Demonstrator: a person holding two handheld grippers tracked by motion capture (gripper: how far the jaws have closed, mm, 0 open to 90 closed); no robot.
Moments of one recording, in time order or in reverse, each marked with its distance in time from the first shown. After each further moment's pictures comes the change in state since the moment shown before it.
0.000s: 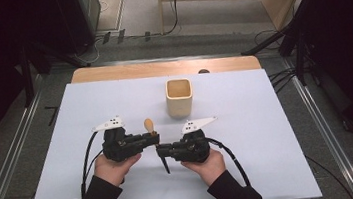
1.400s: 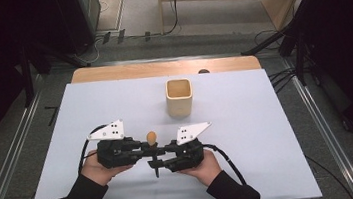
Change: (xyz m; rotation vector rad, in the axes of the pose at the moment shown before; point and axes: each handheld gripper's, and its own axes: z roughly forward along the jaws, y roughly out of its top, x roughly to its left) left arm -0.015 0.007 -0.018 0.112 -0.160 0.376; right arm 0.006 -0.003 0.014 -0.065 0.186 -0.241
